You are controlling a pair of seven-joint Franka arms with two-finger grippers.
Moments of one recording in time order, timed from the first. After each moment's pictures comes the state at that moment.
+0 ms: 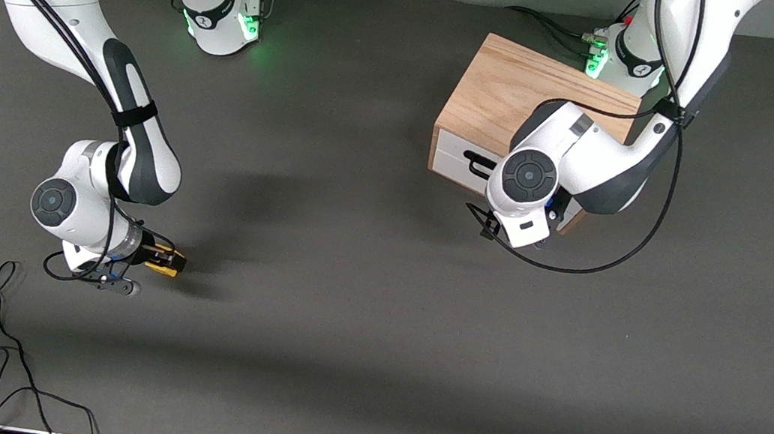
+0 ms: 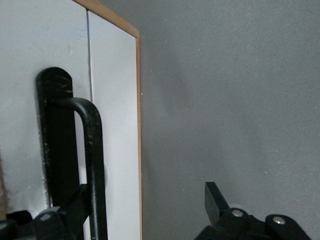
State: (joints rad) left arm -0.19 0.40 -0.43 -1.87 0.08 1.97 -1.87; right arm 0.07 0.59 -0.03 -1.86 0.05 2.45 0.19
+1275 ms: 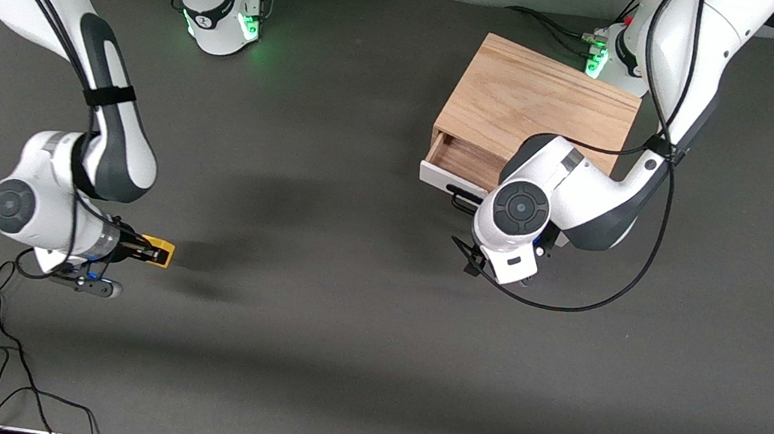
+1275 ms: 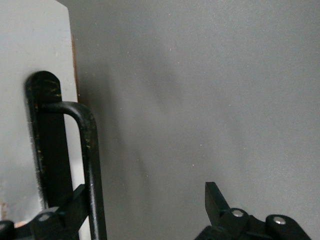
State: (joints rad) left arm -0.19 0.58 -0.44 -1.62 0.17 1.97 -1.87; right arm 0.07 0.52 -0.03 -1.67 0.05 2.07 0.19
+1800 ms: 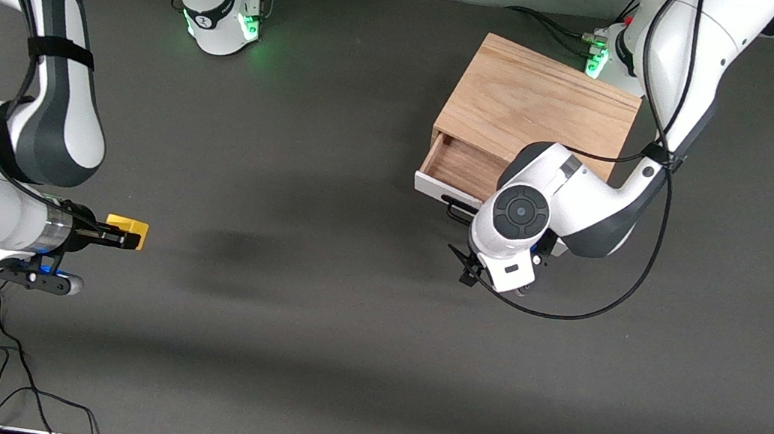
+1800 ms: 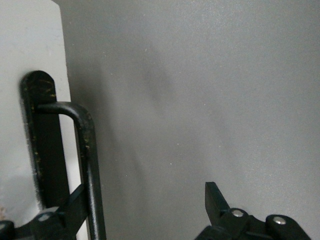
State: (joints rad) left arm -0.19 0.60 -0.44 -1.59 0.19 2.02 -1.87; right arm 0.08 0.50 -0.03 -1.38 0.05 1.68 0.19
